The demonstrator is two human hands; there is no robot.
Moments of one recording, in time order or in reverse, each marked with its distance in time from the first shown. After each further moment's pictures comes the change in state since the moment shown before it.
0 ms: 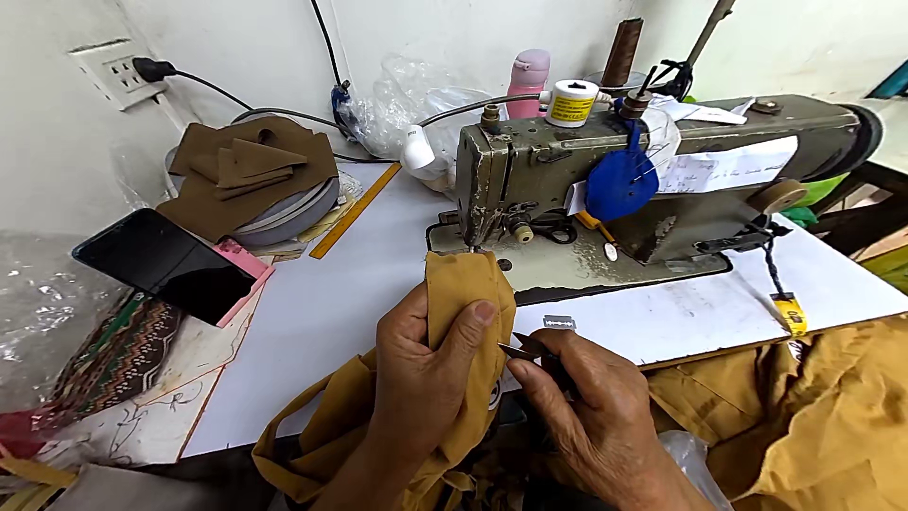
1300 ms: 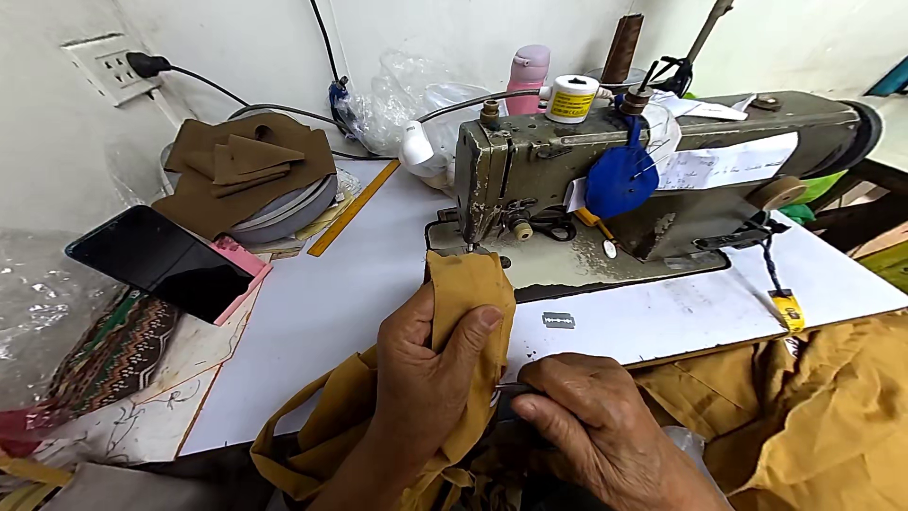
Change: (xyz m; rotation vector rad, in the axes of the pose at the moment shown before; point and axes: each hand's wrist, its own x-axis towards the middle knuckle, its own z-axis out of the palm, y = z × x) left_hand -0.002 -0.002 0.000 0.054 -0.025 0.078; right_hand -0.001 0.005 -0.014 0.219 -0.262 -0.119
